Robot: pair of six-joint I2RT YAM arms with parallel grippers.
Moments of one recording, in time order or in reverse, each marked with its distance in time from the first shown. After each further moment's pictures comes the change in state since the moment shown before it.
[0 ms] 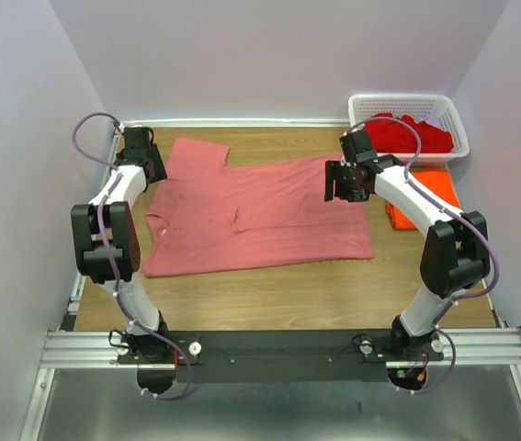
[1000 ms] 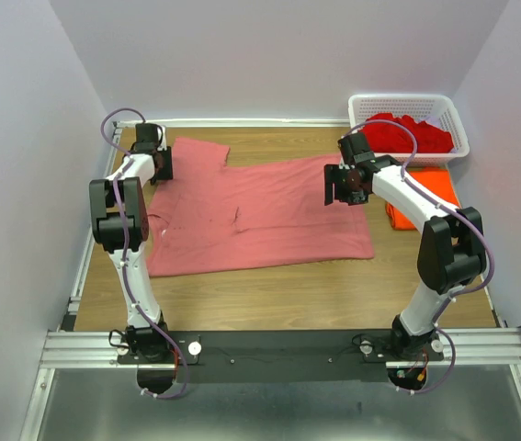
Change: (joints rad) left arm 0.005 0.365 0.280 -0.003 0.160 0.256; right arm 0.000 0.034 -0.008 -0.007 -0.008 -0.026
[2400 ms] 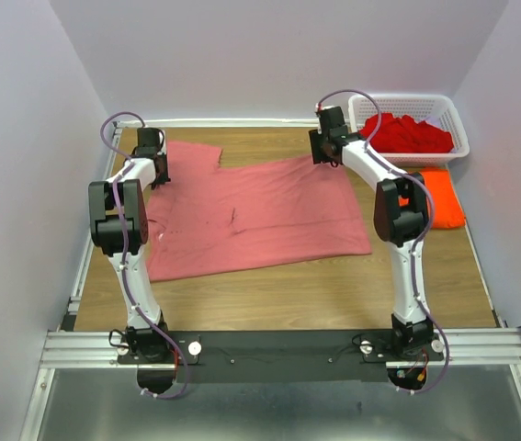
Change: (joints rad) left arm -0.008 -0.041 -0.077 0.030 -0.060 -0.009; right arm -0.021 0.546 0.569 0.245 0.155 -0.248
